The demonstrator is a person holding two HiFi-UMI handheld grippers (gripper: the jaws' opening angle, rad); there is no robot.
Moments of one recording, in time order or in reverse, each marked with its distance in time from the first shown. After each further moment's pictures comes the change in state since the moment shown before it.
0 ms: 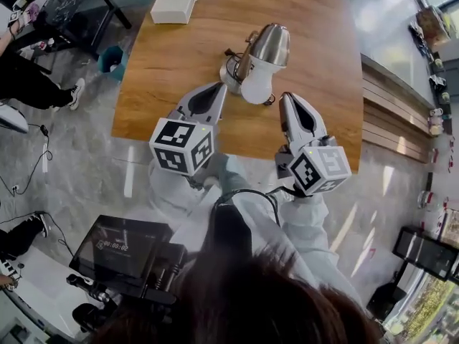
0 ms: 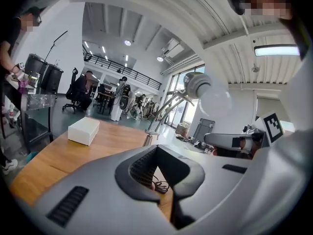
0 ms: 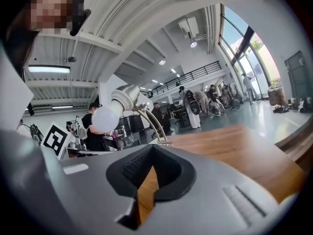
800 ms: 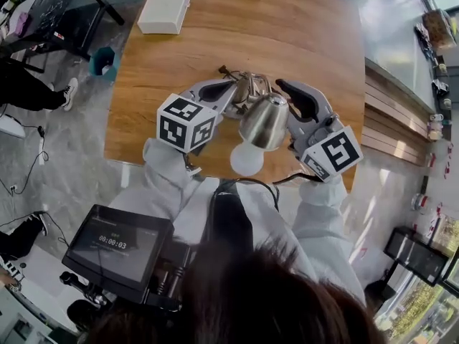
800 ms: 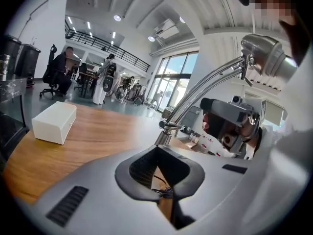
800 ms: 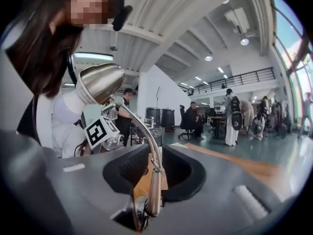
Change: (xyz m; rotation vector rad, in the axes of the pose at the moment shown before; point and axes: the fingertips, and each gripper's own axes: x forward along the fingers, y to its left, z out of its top) left arm 0.139 0.066 -0.019 0.003 0.227 -0.193; right arm 0.128 -0.020 0.021 -0.366 0.087 0.427
